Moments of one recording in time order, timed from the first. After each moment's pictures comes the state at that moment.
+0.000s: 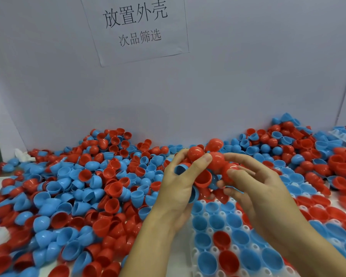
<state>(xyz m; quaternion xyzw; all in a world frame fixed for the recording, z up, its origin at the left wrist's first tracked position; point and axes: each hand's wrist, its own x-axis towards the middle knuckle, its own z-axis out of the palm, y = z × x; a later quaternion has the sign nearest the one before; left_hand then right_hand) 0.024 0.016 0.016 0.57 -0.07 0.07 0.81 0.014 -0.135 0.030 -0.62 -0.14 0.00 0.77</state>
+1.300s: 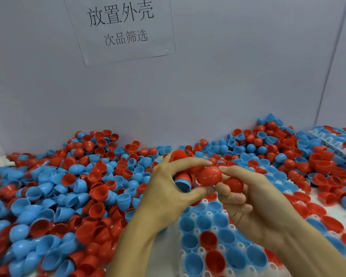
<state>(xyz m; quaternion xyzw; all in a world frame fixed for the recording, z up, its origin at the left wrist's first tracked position) 0.015 0.026 0.020 0.81 -0.18 0.21 0.51 0.017 -0.148 0.034 -0.44 -0.04 0.22 0.87</state>
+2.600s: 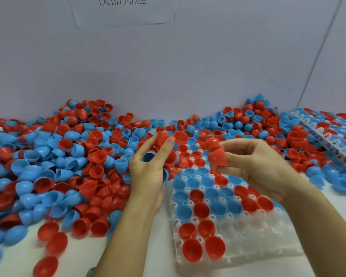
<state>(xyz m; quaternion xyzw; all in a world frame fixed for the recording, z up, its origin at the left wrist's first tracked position) -0.005 0.018 -0.007 0.51 0.09 0.17 0.84 0.007 -0.182 0.045 -0.70 -0.14 0.12 0.68</state>
